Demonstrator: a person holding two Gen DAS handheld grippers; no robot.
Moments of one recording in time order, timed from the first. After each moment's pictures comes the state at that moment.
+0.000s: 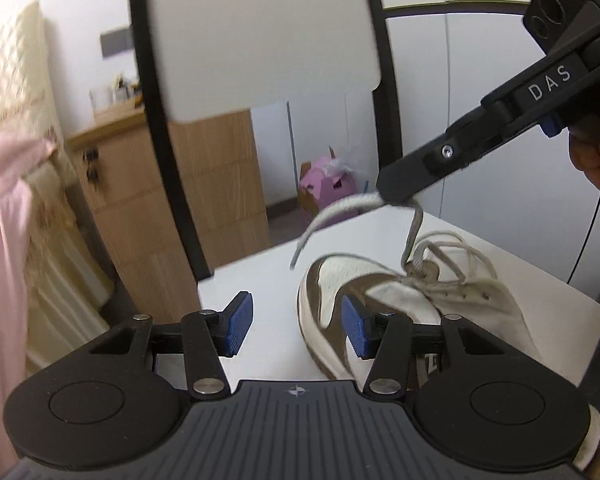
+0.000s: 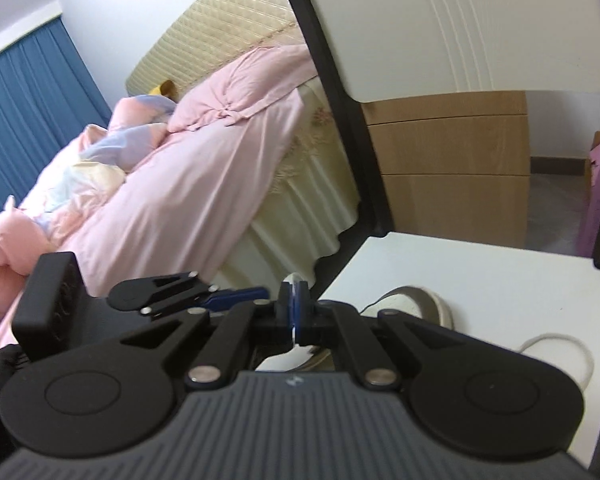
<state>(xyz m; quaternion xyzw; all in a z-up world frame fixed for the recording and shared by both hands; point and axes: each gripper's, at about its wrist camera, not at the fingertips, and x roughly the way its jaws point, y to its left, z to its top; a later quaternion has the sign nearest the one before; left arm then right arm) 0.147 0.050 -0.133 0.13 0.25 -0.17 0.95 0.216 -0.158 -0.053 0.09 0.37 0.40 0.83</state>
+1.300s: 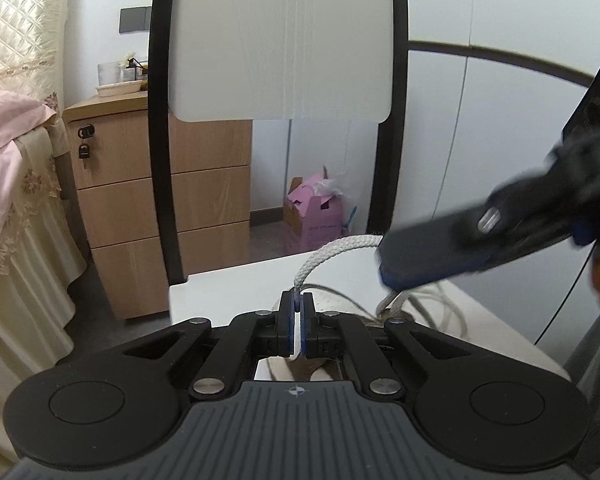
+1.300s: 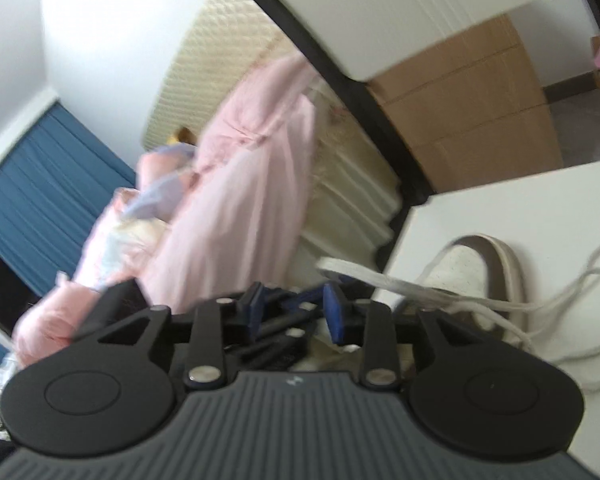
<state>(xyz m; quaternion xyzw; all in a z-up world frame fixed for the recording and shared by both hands) 0.165 0.054 -0.124 0.01 0.26 -0.18 0.95 0.201 -0.159 -0.059 0.23 0.40 0.39 0.79</state>
